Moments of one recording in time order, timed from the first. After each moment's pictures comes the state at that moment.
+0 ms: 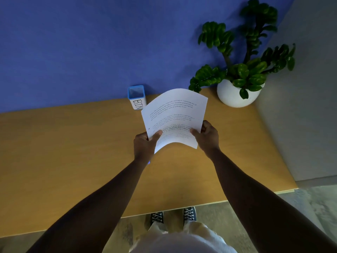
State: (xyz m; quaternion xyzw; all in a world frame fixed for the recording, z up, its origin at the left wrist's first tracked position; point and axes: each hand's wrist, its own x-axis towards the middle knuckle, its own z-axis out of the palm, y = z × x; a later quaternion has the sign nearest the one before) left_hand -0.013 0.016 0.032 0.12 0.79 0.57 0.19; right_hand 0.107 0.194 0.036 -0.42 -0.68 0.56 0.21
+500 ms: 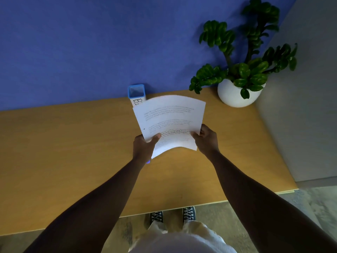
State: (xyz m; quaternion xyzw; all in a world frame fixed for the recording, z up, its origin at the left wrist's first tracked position) left_hand -0.021 0.010 0.023 0.10 0.80 0.54 0.23; right_hand 0.113 0.193 0.028 -0.41 -0.74 0.51 0.16
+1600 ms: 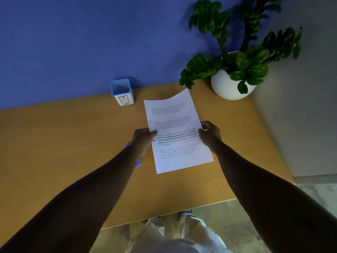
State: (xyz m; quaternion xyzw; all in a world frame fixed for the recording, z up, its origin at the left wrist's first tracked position) left_hand -0.055 0.077 -0.006 0.00 0.80 0.46 0.38; right_hand 0.110 0.252 -0.007 -0.52 -0.71 0.48 0.07
